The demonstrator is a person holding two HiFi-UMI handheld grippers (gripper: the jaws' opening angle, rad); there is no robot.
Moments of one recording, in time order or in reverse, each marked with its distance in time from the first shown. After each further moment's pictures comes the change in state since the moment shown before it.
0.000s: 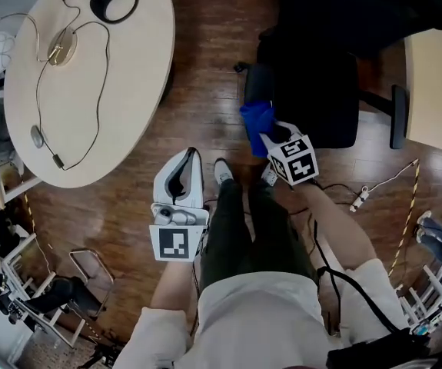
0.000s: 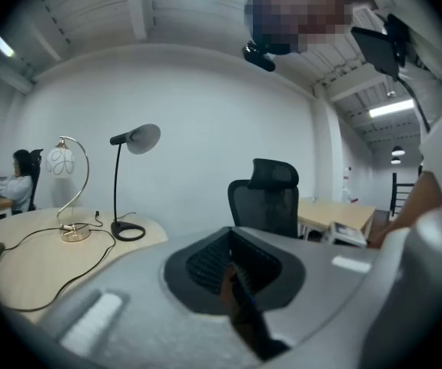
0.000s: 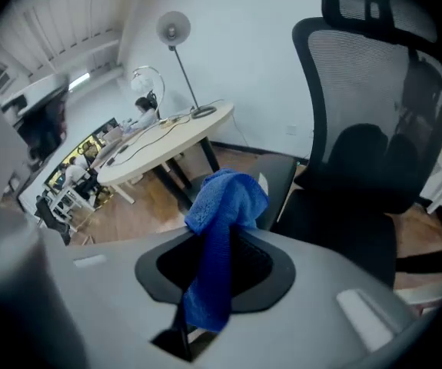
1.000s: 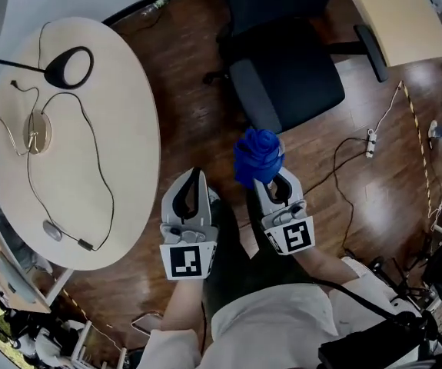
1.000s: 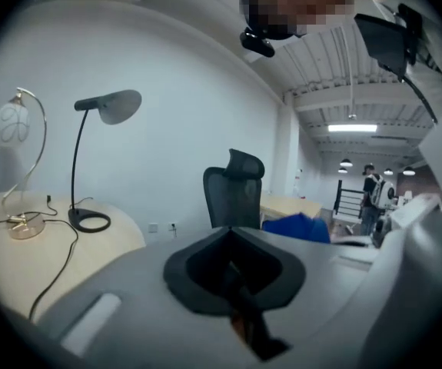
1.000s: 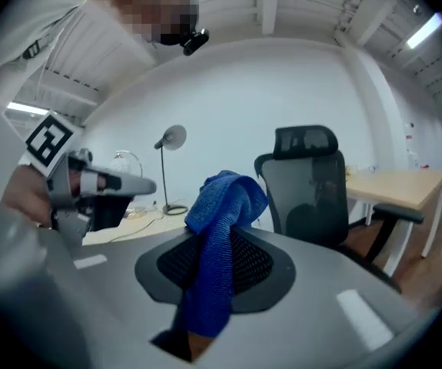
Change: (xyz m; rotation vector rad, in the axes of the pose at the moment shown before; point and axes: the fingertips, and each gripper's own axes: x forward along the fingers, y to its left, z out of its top) left arm -0.006 0.047 -0.028 -0.019 0.100 -0.386; right arm -0.100 0.148 0.064 0.173 -0.817 -0.518
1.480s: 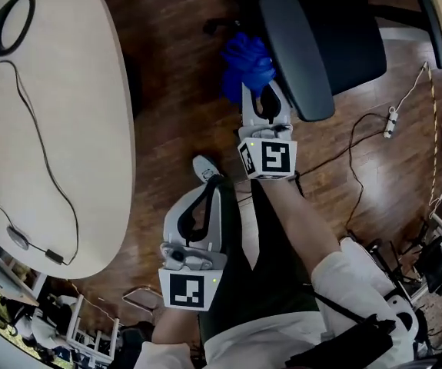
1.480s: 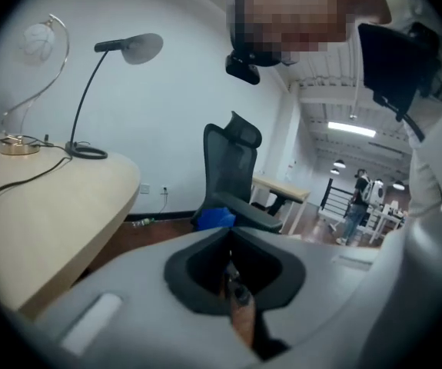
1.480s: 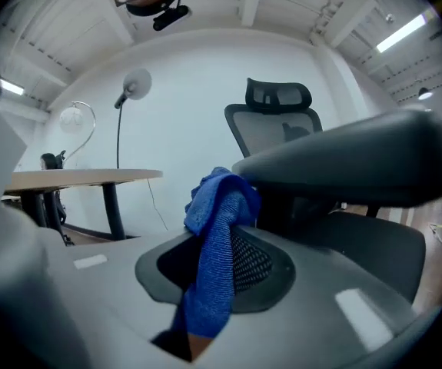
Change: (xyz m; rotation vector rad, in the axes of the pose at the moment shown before) left arm -0.005 0.000 -0.149 -0.093 0.132 -0.088; right arm 0.163 -0.065 -0.178 0.060 -0.049 -0.251
